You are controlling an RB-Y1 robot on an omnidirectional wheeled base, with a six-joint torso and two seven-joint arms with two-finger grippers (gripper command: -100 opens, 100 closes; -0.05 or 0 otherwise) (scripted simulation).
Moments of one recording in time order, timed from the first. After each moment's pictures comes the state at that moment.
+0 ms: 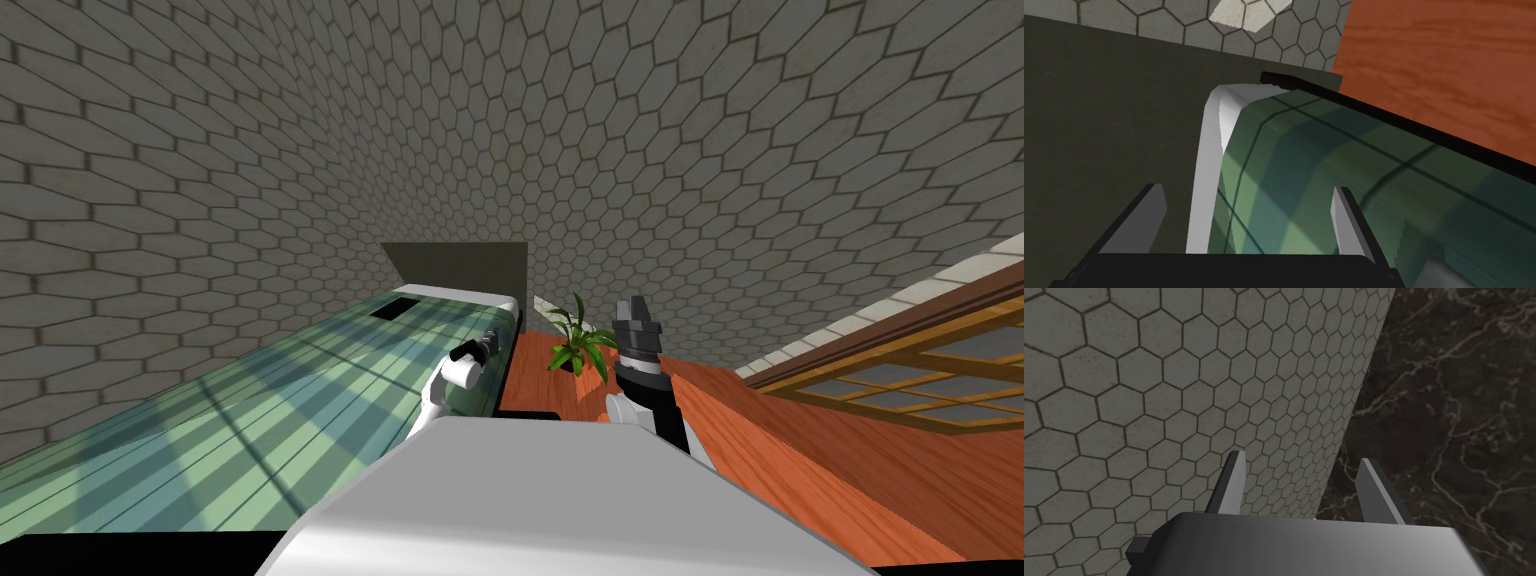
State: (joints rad) left arm 0.12 0.20 -0.25 -1.95 0.30 0.81 0.12; right arm 0.52 0.03 -0.04 -2.23 0.04 -0.57 0.10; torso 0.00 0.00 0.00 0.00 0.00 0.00
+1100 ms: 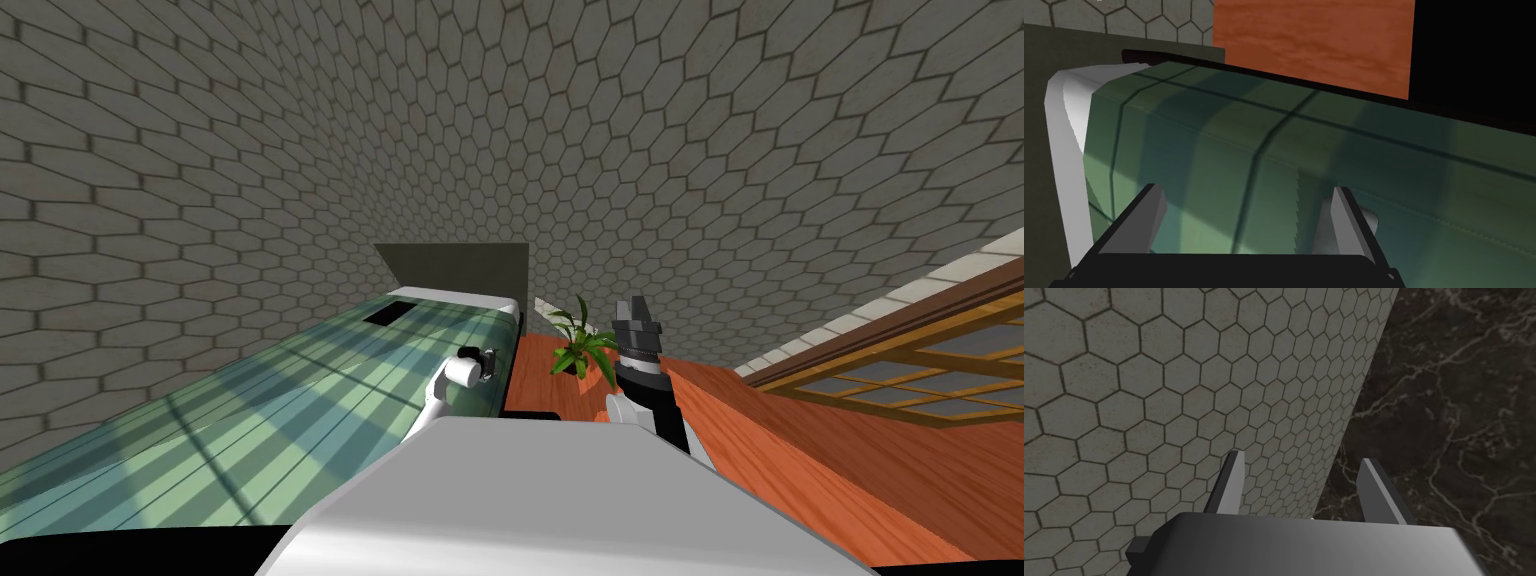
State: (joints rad) left arm 0.08 0.24 -0.27 -1.81 0.34 1.10 0.10; right arm 0.52 0.03 -0.04 -2.23 0.04 -0.57 0.10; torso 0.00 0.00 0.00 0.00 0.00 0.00
